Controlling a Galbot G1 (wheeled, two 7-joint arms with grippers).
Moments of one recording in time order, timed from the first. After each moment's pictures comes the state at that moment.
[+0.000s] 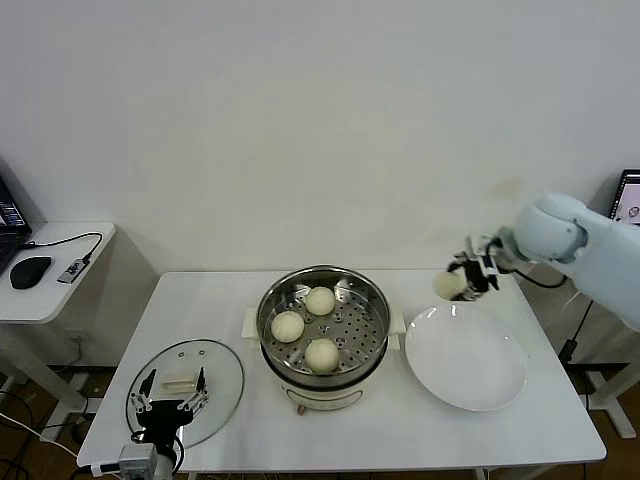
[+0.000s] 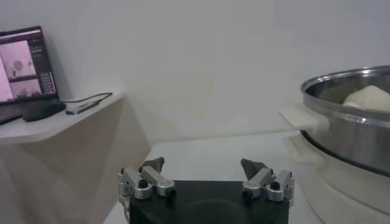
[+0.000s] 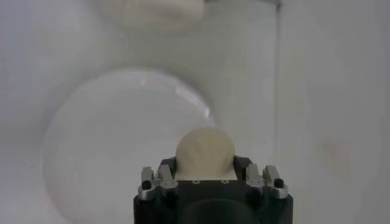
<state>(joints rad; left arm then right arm) 1.69 -1.32 -0.56 -2.14 -0.13 0.20 -0.23 0.51 0.58 -1.11 1.61 0.23 -0.45 -0.96</state>
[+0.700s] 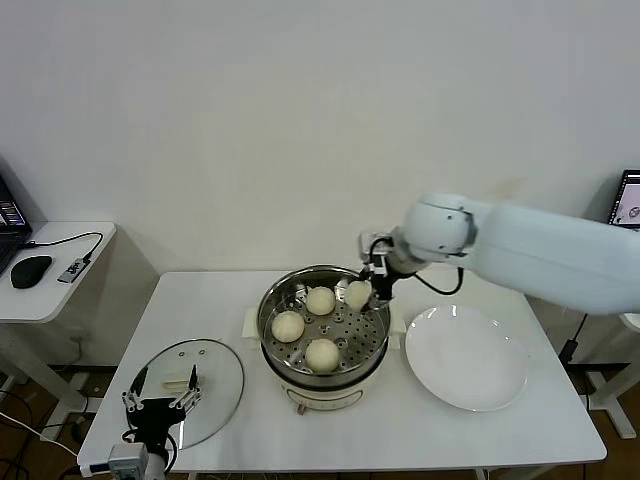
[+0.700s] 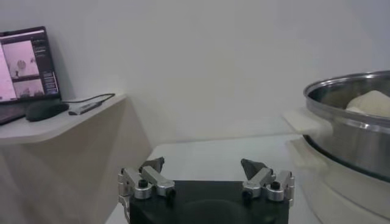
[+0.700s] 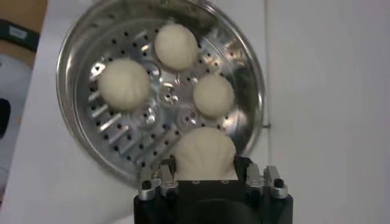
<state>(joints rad) 1.70 -1.31 -0.59 -2.16 -0.15 0.20 -0.24 0.57 0.88 -1.27 1.64 0.52 -0.69 -0.77</state>
